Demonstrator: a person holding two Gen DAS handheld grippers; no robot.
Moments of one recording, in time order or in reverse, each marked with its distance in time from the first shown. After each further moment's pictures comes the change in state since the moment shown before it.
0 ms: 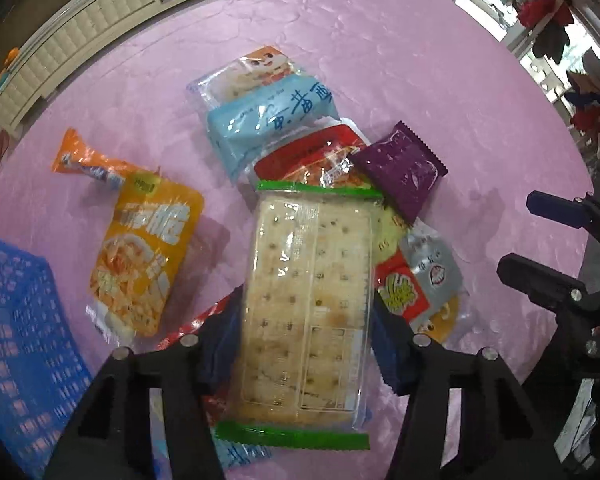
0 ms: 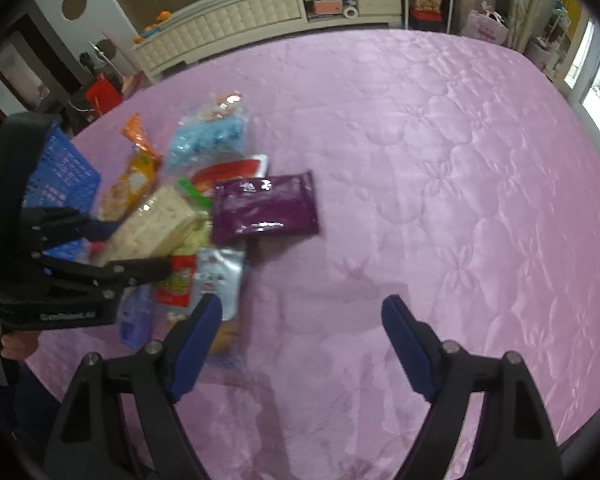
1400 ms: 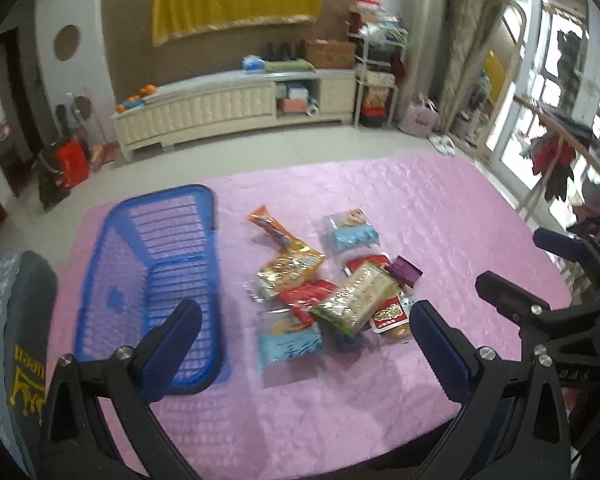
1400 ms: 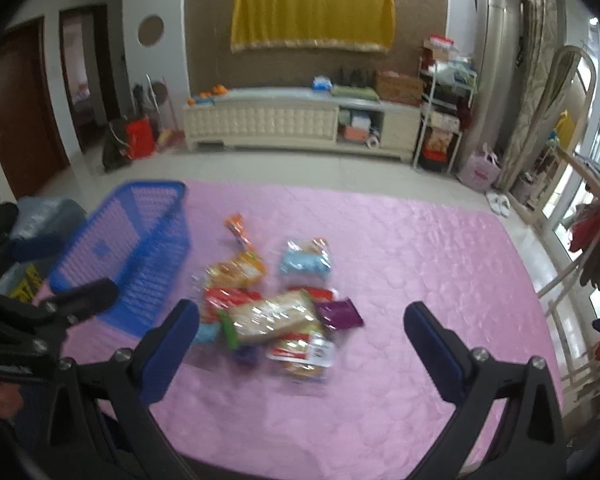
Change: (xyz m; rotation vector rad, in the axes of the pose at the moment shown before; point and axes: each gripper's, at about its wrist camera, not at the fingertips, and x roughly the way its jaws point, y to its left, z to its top) left arm -0.187 -0.003 -0.122 -0.264 -0.527 0.159; right arm -0.129 0.108 -0.014 -0.200 -0.352 -0.107
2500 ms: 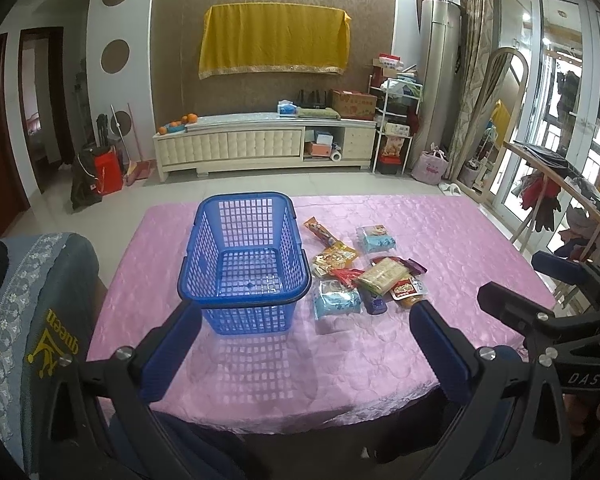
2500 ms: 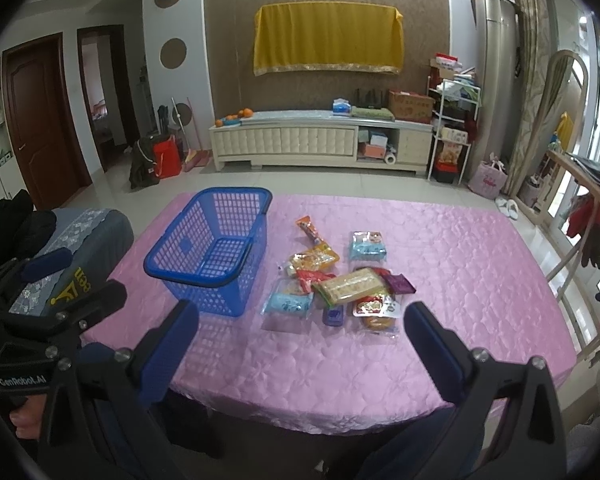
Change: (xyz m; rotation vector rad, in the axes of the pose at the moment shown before) left arm -0.154 0.061 -0.103 -0.067 -0.203 0.071; right arm -0.127 0.121 -0.055 0.004 -0.124 0.043
